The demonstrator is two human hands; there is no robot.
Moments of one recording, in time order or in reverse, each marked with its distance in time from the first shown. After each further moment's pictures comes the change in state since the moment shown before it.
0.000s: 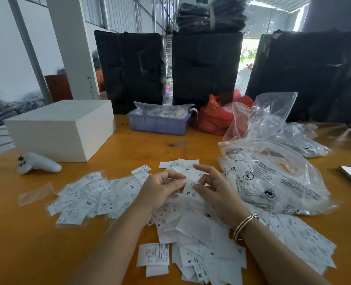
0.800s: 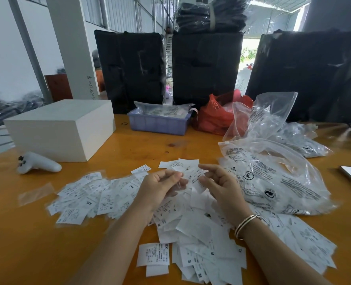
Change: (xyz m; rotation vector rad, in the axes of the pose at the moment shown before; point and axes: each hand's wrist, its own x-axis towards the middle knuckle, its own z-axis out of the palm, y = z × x) left_hand -0.001 0.002 0.003 -0.130 0.058 -0.029; right_hand 0.006 0.009 -0.005 0.095 0.167 -0.055
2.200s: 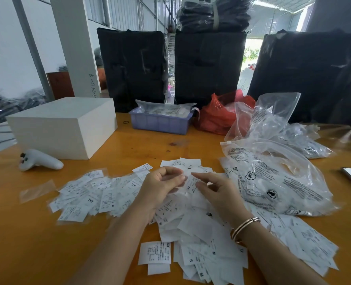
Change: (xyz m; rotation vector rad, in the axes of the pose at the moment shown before) left_hand 0.006 -0.007 -0.004 -0.003 0.011 0.029; right_hand -0.006 -0.003 0.007 -0.286 -0.045 -0.063
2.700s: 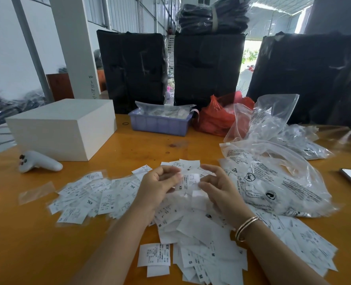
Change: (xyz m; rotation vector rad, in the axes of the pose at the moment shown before) left_hand 0.001 0.000 0.000 0.025 0.078 0.058; right_hand 0.002 -0.001 -0.008 0.350 -0.092 0.193
